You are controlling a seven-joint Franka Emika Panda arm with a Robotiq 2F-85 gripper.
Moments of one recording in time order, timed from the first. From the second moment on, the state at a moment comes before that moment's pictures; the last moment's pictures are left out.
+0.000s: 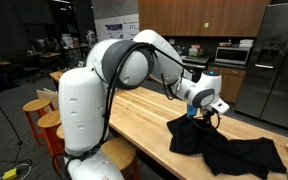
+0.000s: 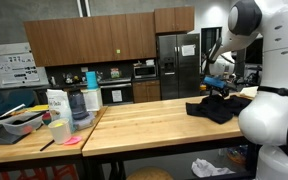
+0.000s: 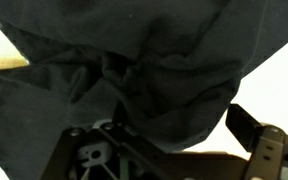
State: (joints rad) arm -0.22 0.12 -0.23 -2.17 0.13 2.51 0.74
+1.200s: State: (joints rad) arm -0.19 0.12 -0.24 -2.16 0.12 2.45 0.76
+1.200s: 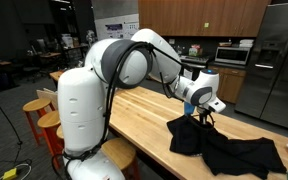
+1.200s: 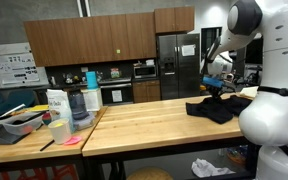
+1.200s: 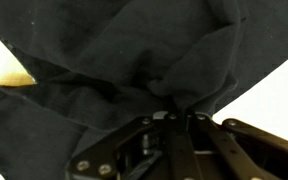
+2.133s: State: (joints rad) arm -0.19 0.12 -0.24 -2.16 0.12 2.45 0.74
